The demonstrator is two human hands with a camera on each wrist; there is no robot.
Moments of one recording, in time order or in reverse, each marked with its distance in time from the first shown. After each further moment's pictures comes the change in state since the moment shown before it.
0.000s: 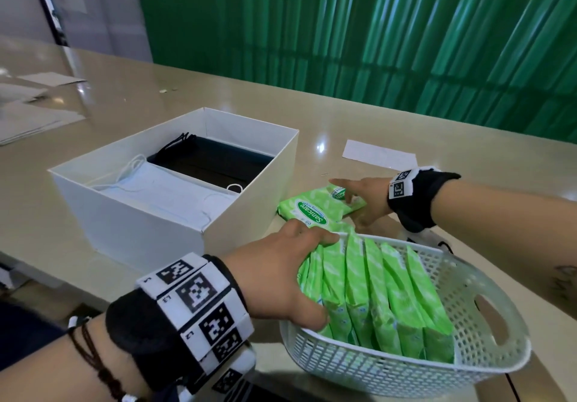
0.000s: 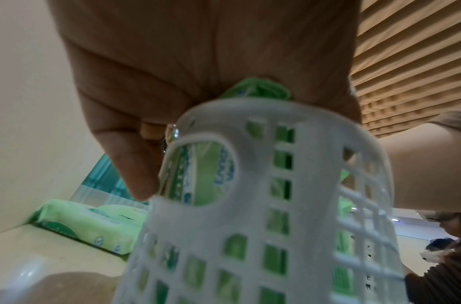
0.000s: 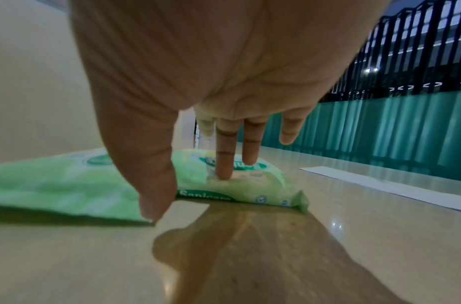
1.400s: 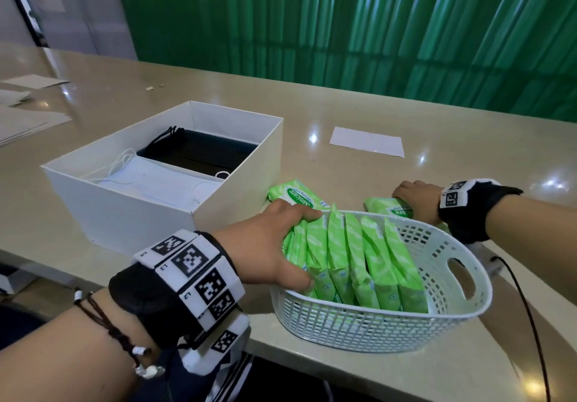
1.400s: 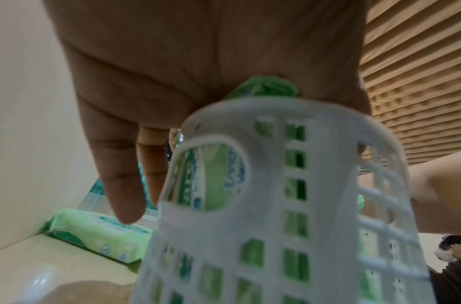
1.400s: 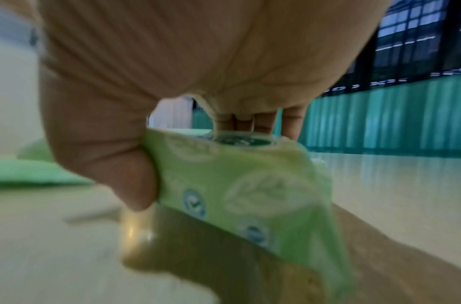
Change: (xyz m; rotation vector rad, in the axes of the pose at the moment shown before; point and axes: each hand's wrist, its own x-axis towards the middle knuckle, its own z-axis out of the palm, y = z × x) left_hand 0.000 0.004 -0.003 -0.082 -0.018 -0.008; right_hand -0.072 0.065 0.055 0.036 -0.029 0.243
